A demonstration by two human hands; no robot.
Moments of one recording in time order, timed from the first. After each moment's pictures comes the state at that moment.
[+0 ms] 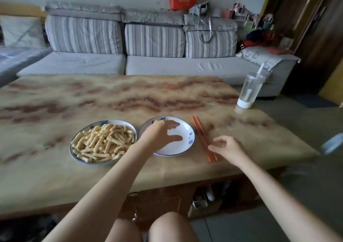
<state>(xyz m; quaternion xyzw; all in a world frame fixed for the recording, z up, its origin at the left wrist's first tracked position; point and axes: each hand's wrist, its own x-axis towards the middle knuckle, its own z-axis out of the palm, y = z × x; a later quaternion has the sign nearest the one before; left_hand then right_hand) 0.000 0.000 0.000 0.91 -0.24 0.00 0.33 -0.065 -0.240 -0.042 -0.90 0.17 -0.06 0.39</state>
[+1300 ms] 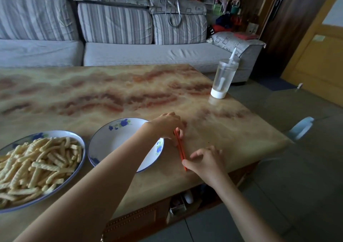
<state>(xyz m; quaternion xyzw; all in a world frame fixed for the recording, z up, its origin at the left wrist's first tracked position) 0.083 -0.141 -0.013 0.85 -0.52 -0.07 0.05 -0.082 -0.235 -0.051 -0.93 0.24 -0.07 0.26</state>
